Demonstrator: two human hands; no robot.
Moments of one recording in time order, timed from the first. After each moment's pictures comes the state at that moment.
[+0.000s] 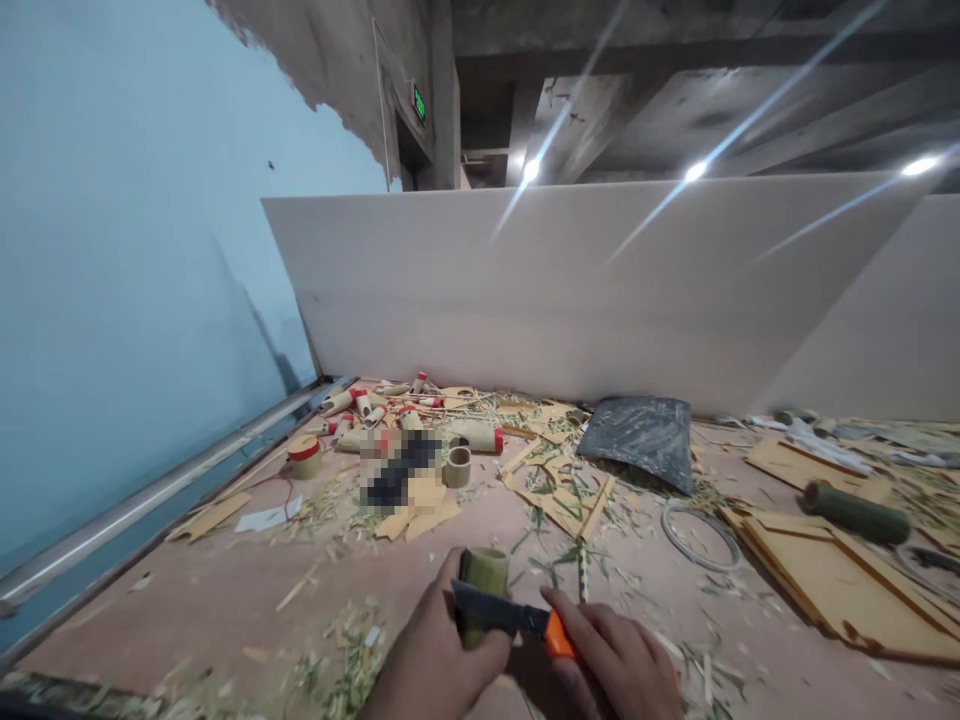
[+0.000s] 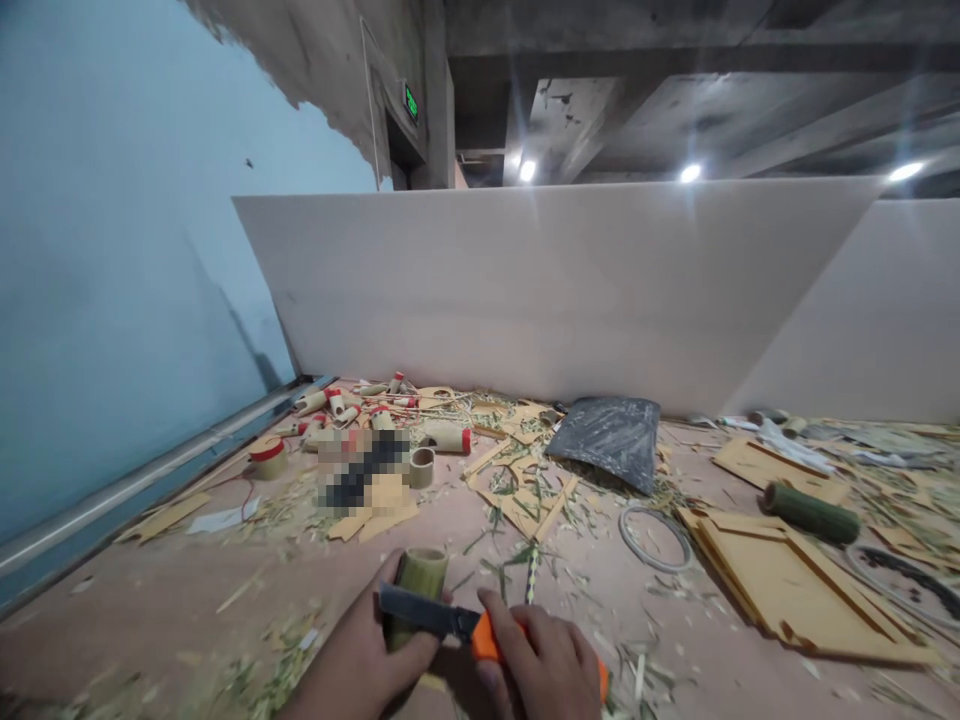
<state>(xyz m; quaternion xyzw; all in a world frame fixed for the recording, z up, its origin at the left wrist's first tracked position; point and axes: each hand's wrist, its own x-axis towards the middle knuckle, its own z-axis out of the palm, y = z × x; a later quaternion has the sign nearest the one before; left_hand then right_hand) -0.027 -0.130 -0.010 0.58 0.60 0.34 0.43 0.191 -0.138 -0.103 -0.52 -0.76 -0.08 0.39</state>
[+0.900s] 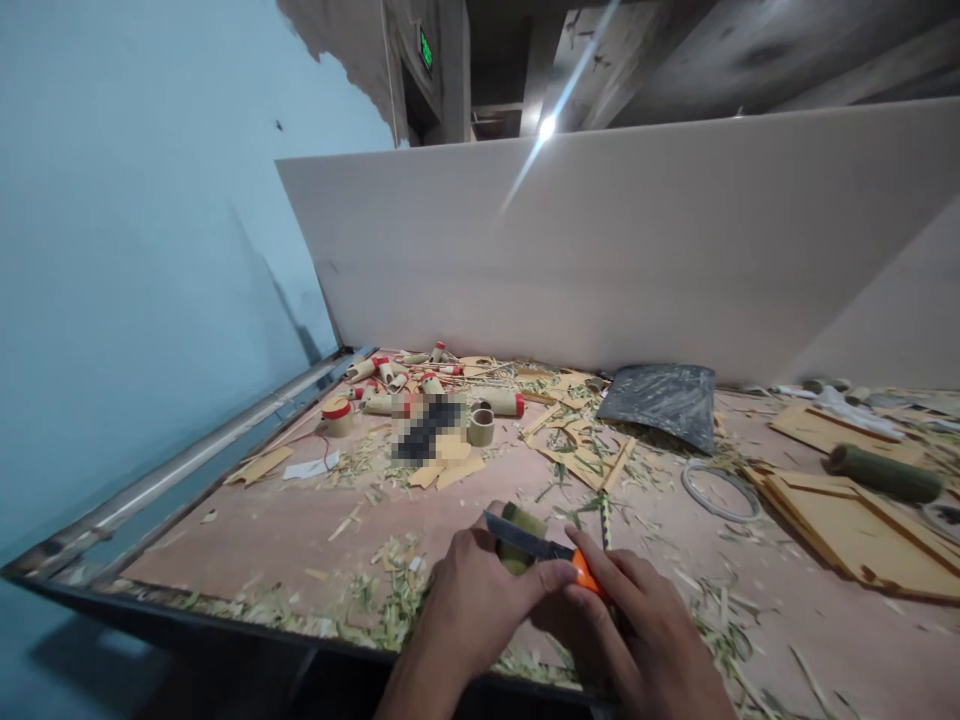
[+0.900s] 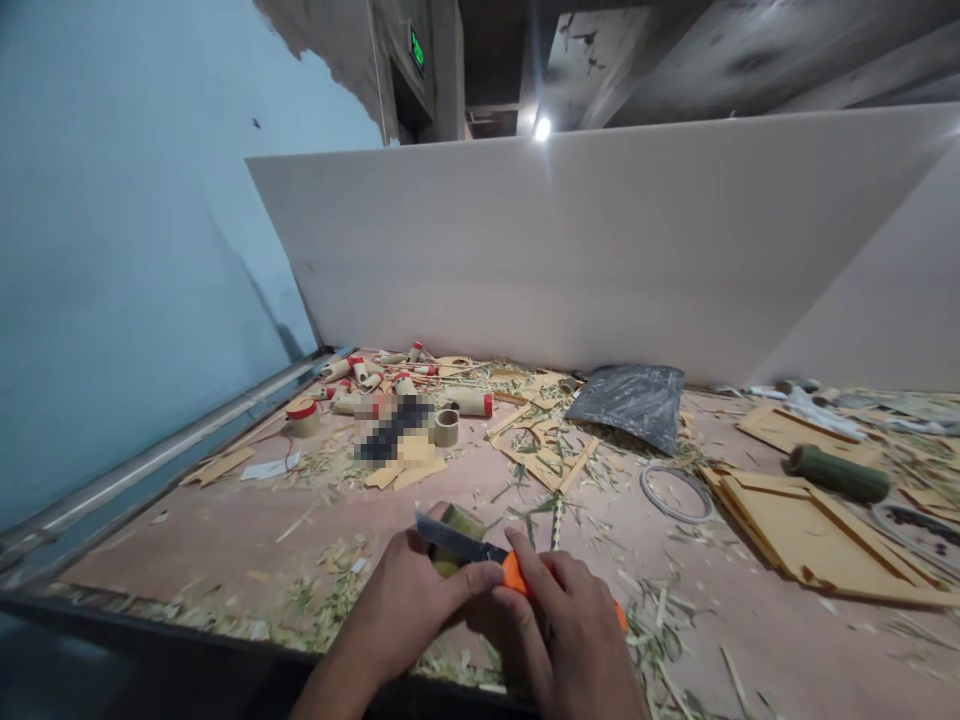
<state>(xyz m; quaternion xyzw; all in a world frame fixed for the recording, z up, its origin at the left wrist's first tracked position) -0.021 -0.143 0.014 0.61 0.61 0.31 0.40 0.189 -0.161 -0.060 -0.50 -0.78 -0.01 0.36</state>
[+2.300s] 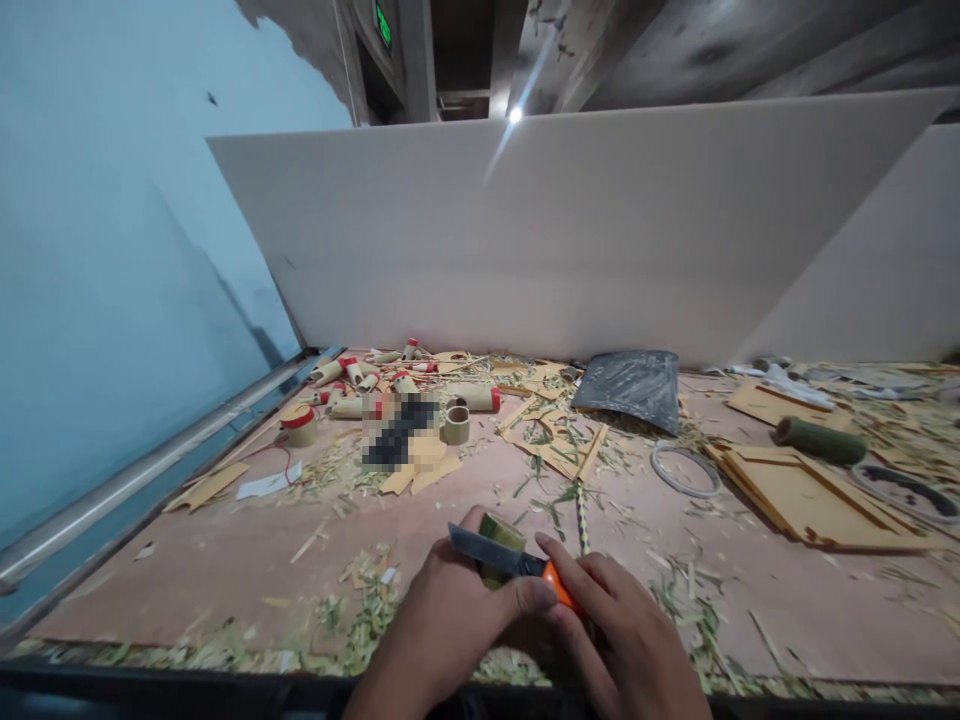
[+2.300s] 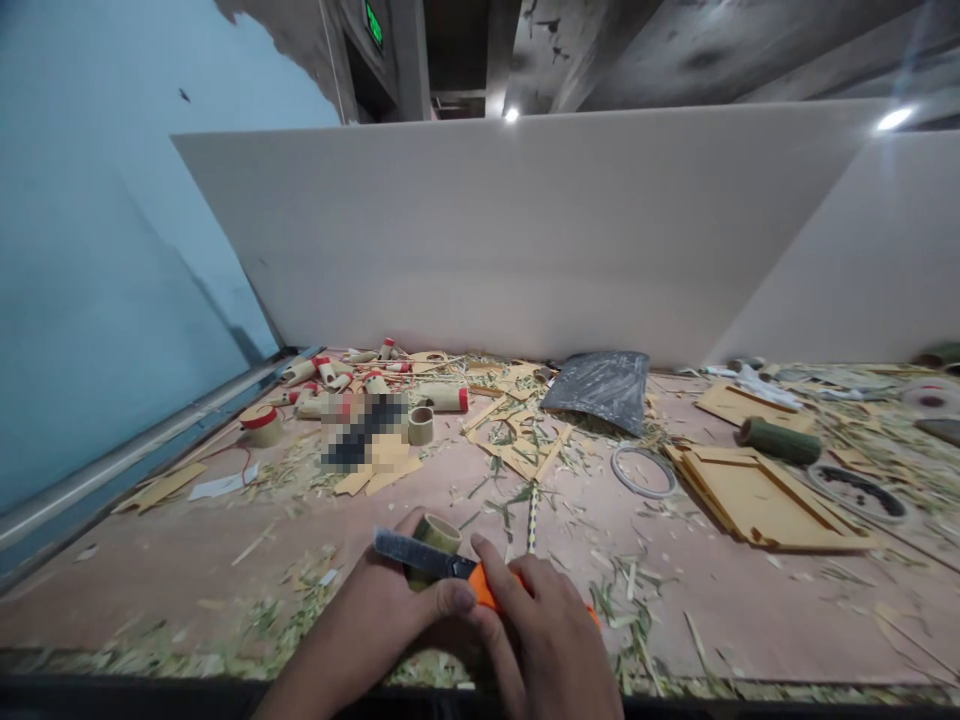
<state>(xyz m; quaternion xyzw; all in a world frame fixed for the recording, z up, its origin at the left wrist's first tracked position) -0.027 -0.140 0.019 0.62 0.57 0.27 0.46 0.183 -0.174 -0.055 -0.50 -0.80 0.00 0.34</state>
